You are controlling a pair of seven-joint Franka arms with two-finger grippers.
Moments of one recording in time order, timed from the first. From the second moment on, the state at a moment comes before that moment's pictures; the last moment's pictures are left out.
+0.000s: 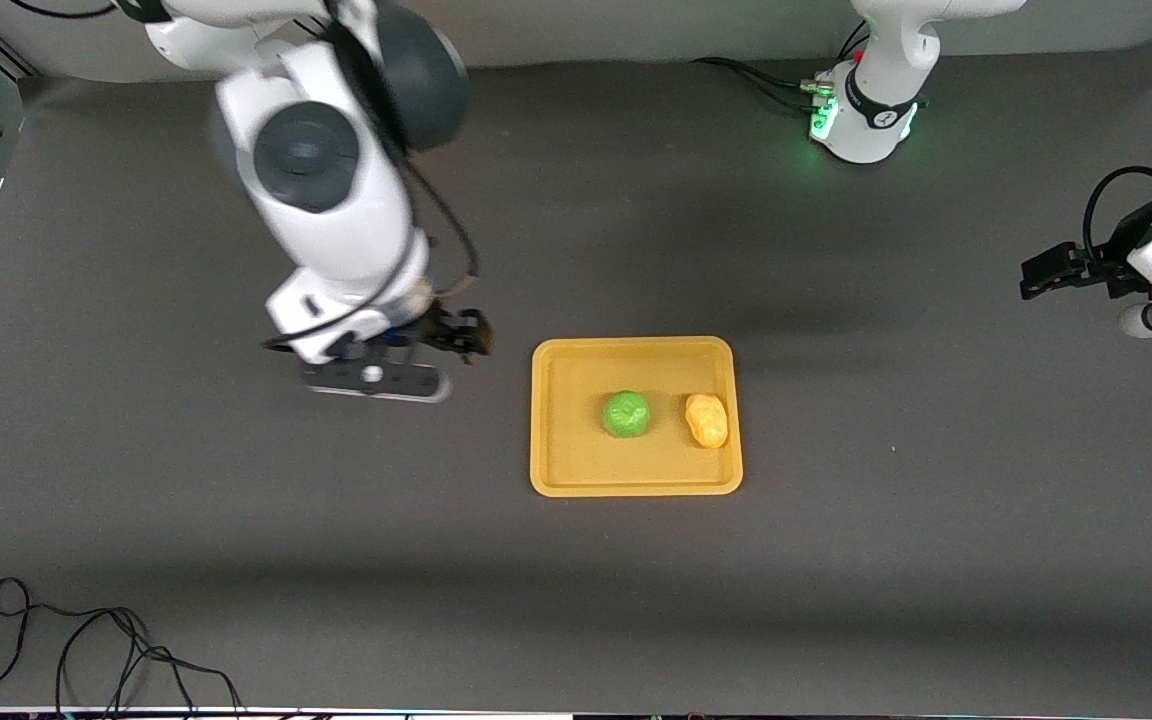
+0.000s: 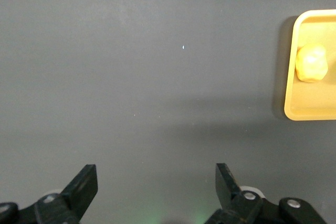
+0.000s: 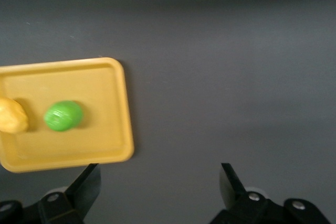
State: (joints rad) left arm -0.02 -0.02 0.04 -1.74 0.01 1.63 0.02; right arm 0.65 0.48 -0.21 -1.07 0.05 1.49 0.54
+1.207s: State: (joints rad) left arm -0.02 -0.03 0.04 -1.69 0.01 1.58 0.02; right arm -0.03 0.04 -0.02 -1.56 0.00 1.57 -0.08
